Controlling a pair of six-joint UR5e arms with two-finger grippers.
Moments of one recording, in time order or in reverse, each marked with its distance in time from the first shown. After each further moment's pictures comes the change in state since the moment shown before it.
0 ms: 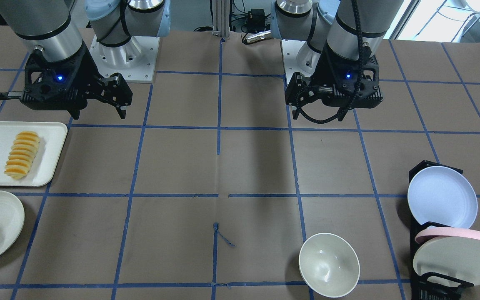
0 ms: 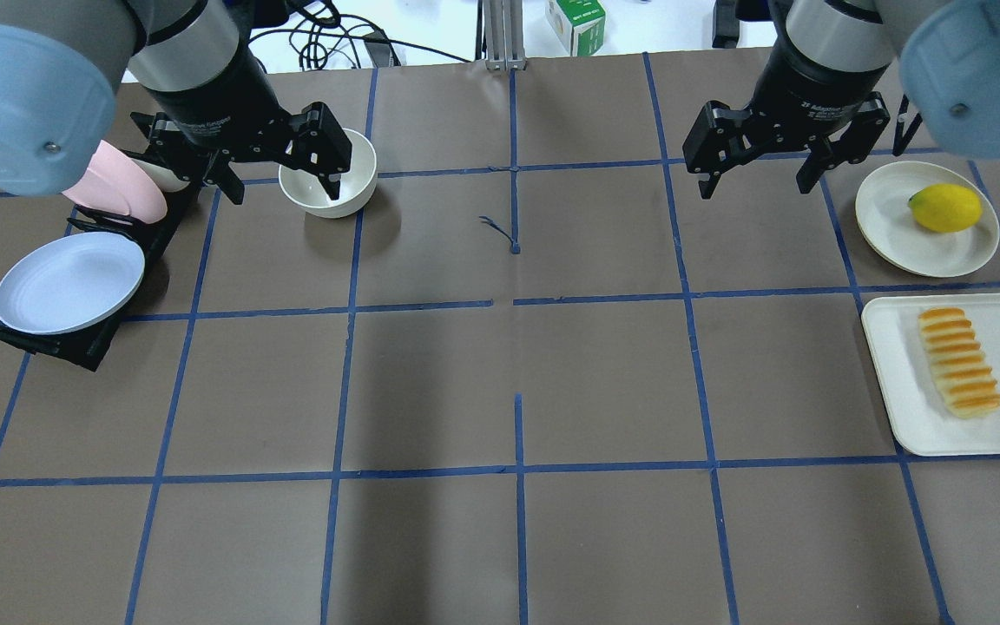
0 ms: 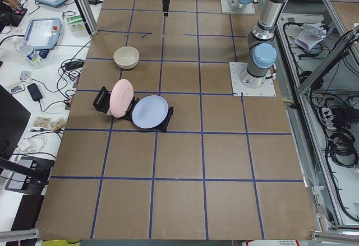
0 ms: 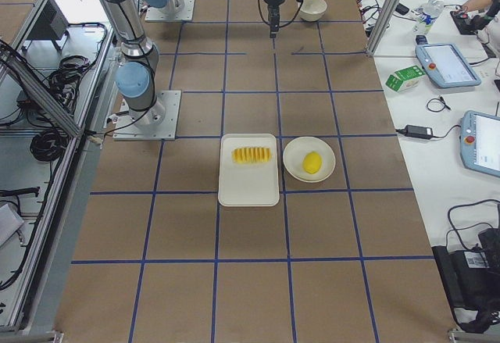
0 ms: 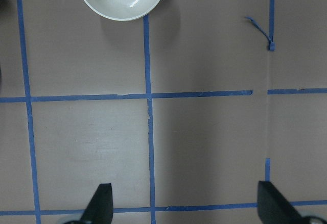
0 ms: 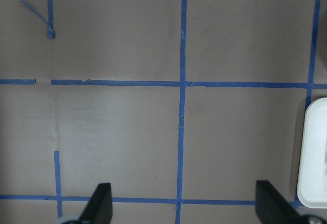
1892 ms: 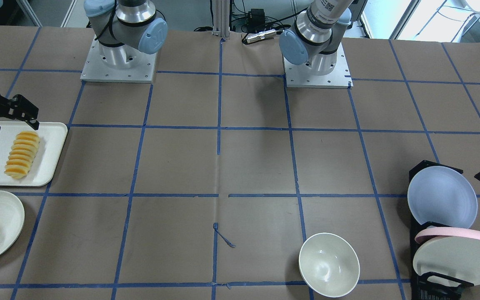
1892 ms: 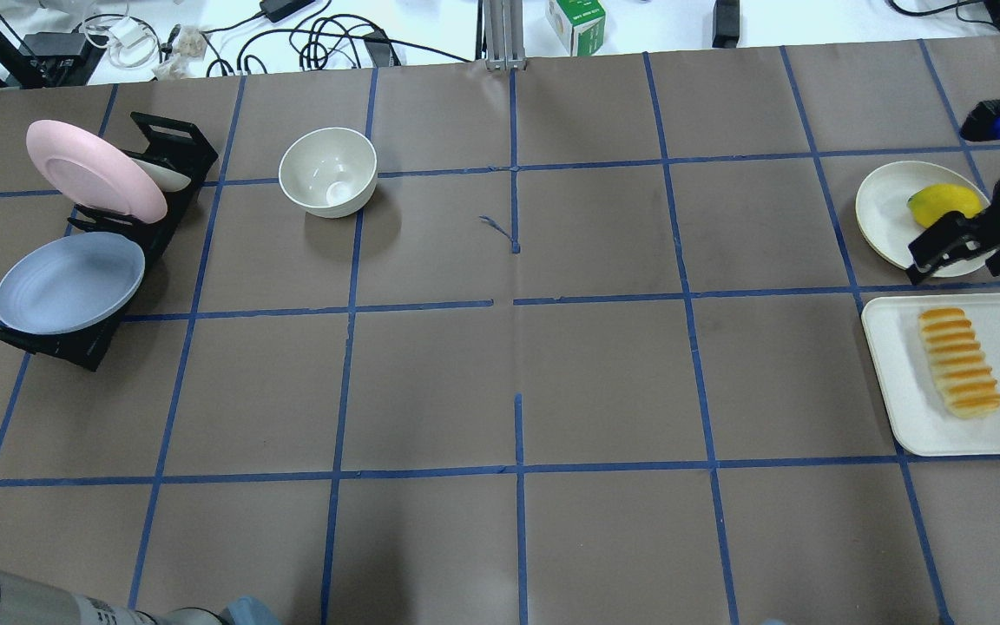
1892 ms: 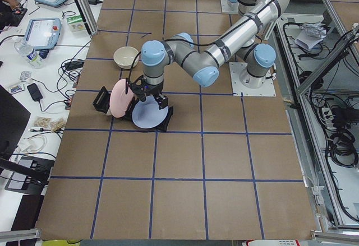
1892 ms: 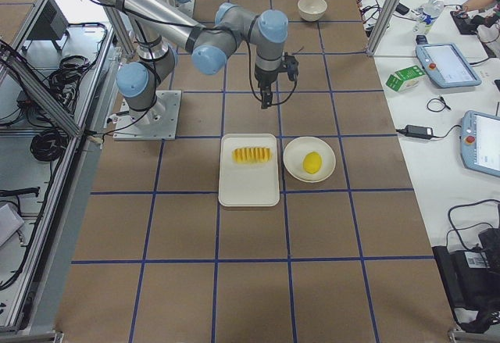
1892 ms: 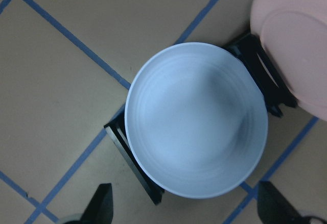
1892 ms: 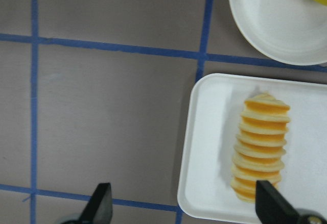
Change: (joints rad) left arm 0.788 -0.290 -0.071 0.358 -0.004 0.025; right arm -0.562 -0.021 0.353 -0.285 0.008 -0.631
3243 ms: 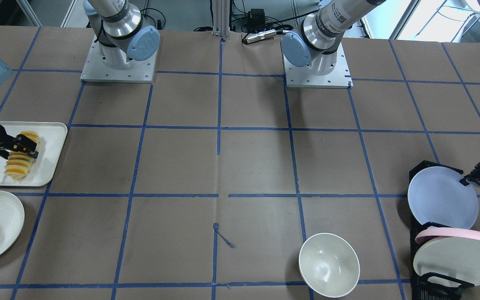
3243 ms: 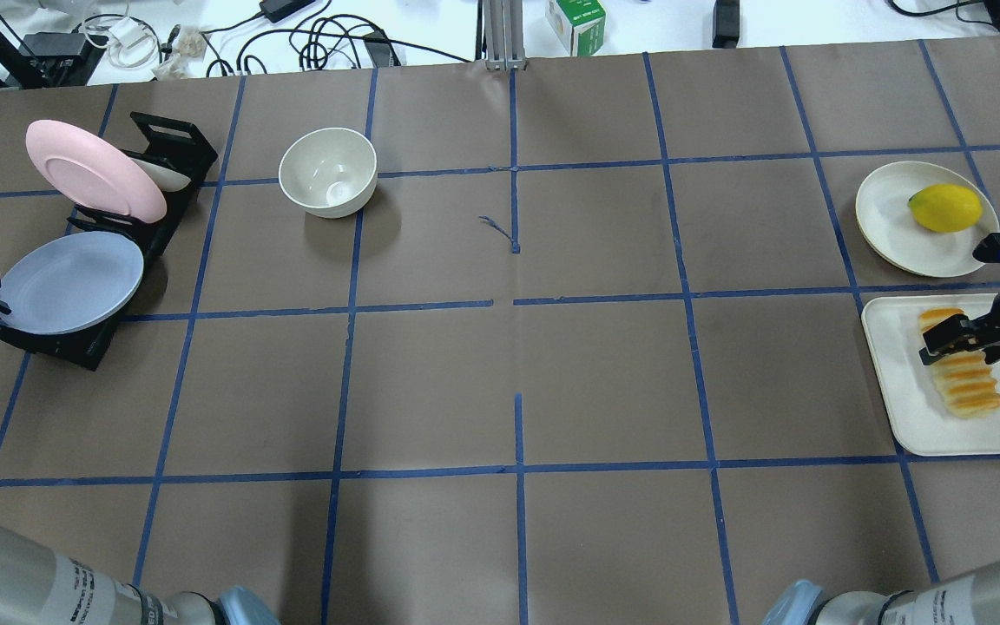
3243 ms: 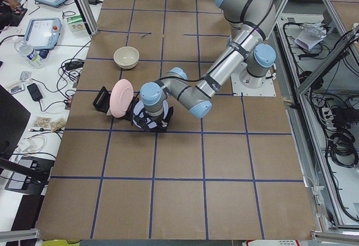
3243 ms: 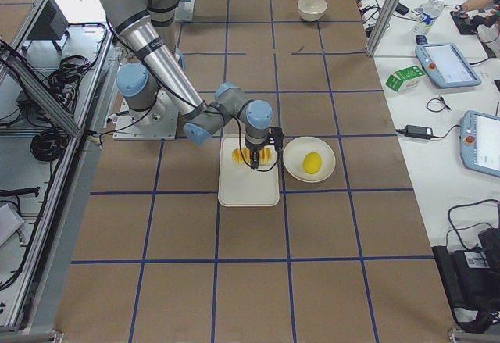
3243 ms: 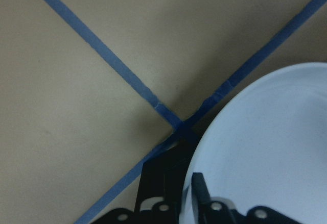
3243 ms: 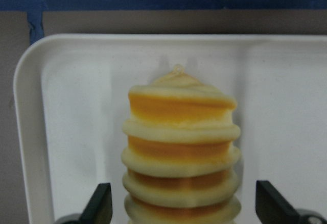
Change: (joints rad) left arm 0.060 -0.143 -0.017 0.065 0.002 0.009; right arm -0.179 0.285 0.163 -0.394 0.010 -0.081
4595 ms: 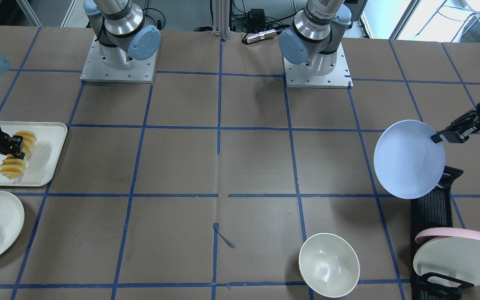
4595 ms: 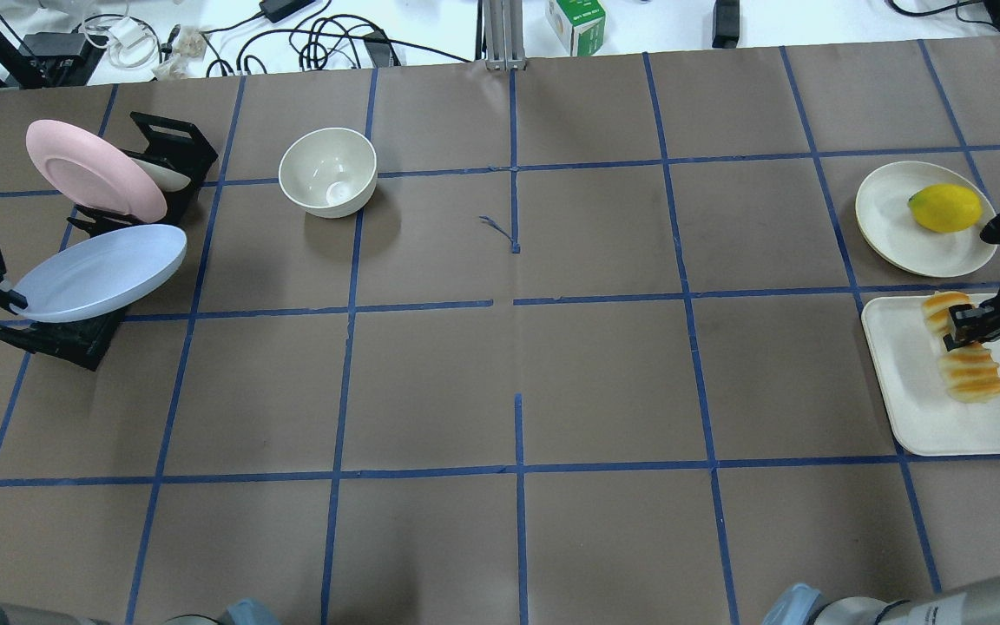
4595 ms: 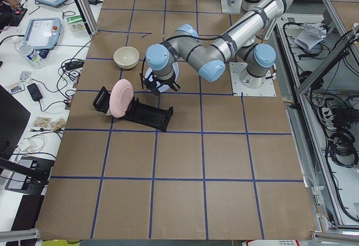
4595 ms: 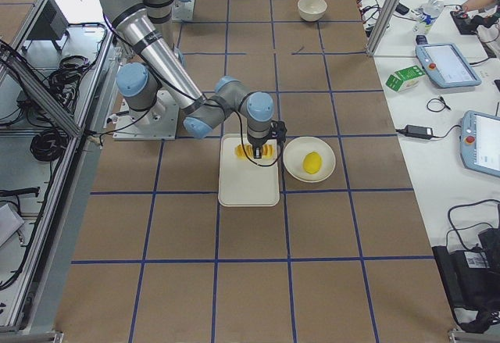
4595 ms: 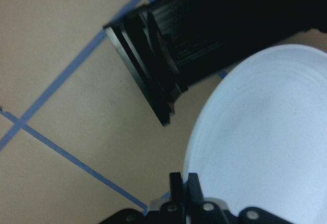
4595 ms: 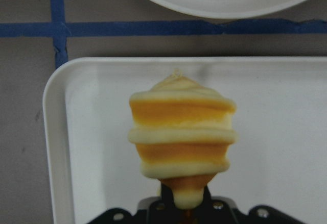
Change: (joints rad) left arm -0.108 0.293 0.011 -0.556 -0.136 0.012; right arm 0.020 -0.053 -0.014 0.021 0.007 0.011
